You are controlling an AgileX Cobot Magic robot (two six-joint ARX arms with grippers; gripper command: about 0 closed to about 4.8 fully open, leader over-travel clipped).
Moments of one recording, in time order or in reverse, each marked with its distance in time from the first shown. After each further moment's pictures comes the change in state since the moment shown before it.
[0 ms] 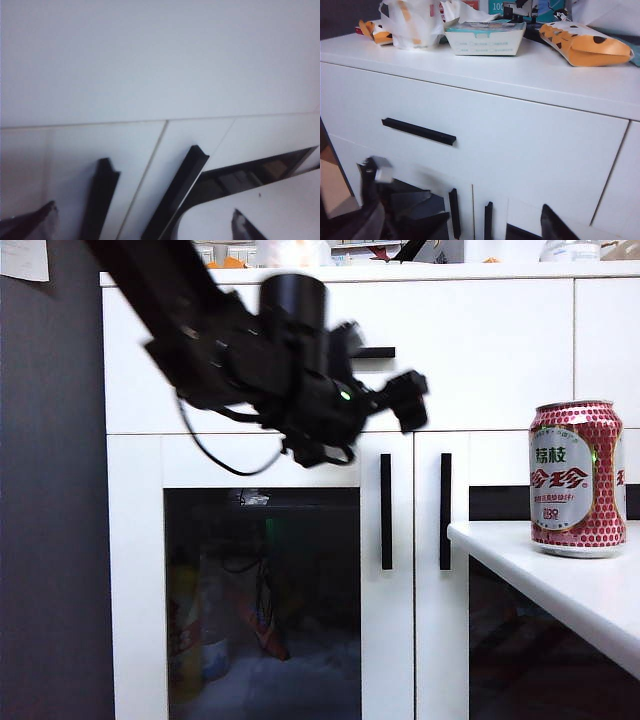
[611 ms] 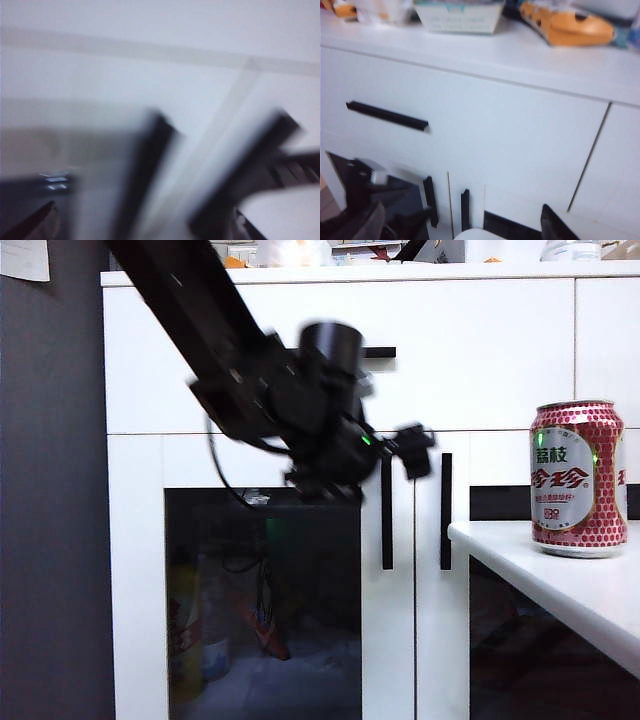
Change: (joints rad) left arm -0.027 0.133 0.114 -0.092 -0.195 -0.003; right arm -0.037 0.069 0.000 0.010 0.021 -0.050
